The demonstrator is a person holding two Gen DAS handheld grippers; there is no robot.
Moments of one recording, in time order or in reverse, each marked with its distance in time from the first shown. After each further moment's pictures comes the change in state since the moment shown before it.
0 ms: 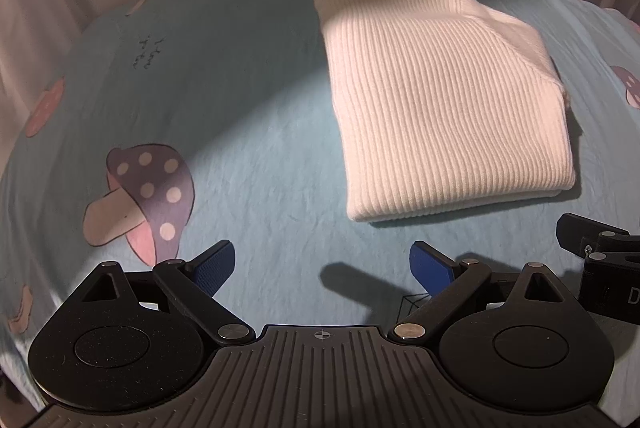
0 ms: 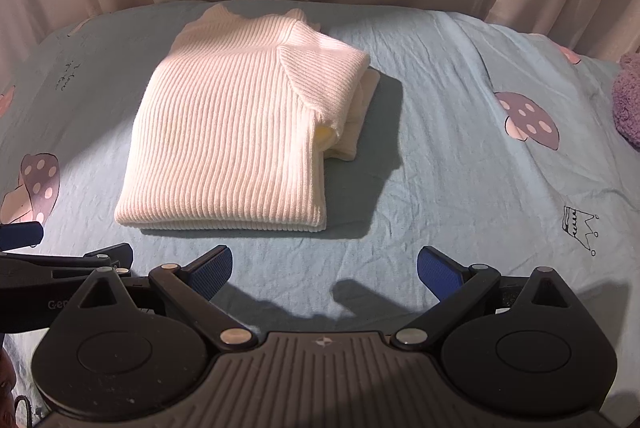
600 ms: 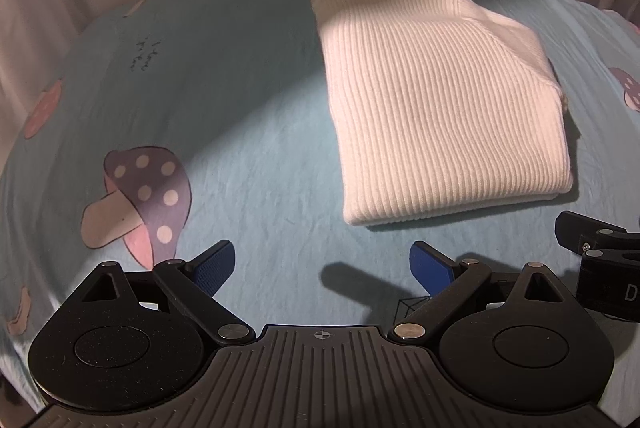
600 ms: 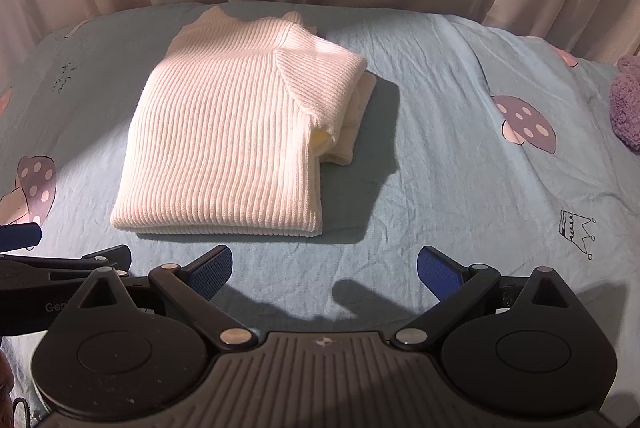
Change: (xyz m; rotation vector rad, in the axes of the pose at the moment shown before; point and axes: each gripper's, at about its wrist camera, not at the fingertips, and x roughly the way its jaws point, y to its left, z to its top) left arm -0.001 -0.001 0.002 0.001 -0.001 -0.006; right arm 0.002 0.000 0.002 -0.003 -0.002 -0.010
